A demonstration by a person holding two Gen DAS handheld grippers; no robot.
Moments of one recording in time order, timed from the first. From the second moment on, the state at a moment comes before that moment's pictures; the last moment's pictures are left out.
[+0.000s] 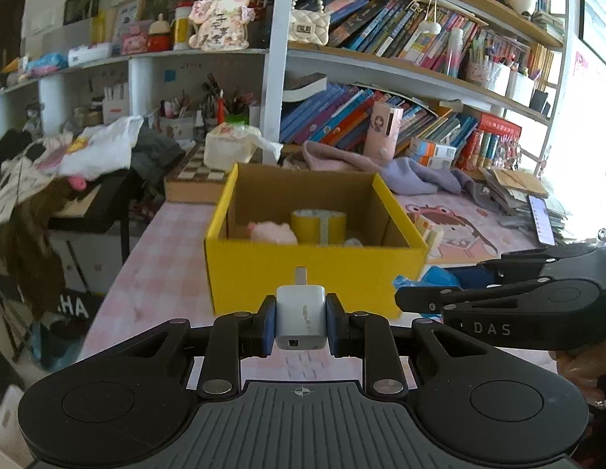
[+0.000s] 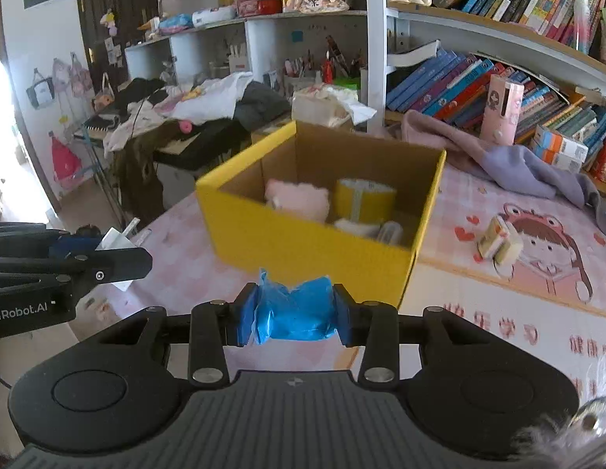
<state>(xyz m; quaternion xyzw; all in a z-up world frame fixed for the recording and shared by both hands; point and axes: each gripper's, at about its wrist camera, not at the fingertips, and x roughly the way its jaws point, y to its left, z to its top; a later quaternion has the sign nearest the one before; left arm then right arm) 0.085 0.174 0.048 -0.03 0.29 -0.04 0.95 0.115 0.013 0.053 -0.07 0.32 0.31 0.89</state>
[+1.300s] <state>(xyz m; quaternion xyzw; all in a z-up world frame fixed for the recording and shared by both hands) 0.398 0.175 -0.013 0.11 0.46 -0.10 0.87 0.395 0.119 -0.006 -0.26 0.41 0.35 0.80</state>
